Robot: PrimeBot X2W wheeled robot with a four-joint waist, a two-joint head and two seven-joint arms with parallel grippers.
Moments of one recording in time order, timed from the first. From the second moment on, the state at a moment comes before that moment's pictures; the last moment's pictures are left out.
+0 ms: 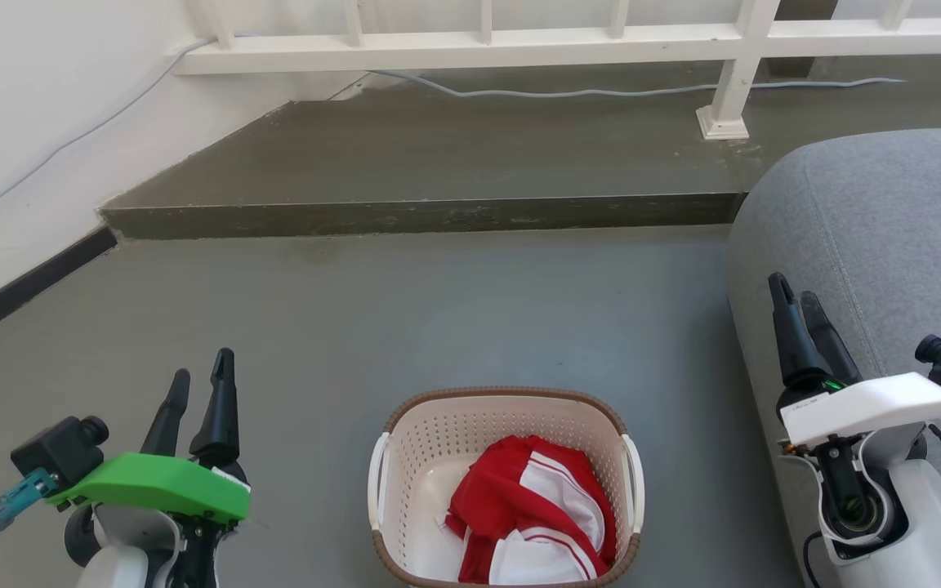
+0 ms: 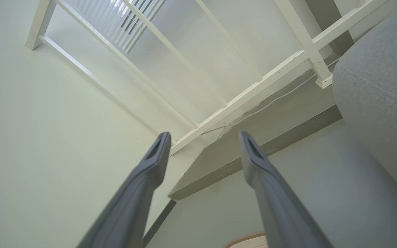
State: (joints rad) left arm -0.09 0.09 -0.13 0.21 -0.84 -0.08 -0.12; right arm -0.09 -0.11 0.10 0.19 0.86 0.09 -0.12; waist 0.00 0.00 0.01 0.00
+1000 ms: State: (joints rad) left arm -0.09 0.07 -0.14 0.16 -0.46 -0.08 -0.22; right arm -0.10 -0.10 0.14 0.16 0.46 0.09 -0.22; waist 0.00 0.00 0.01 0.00
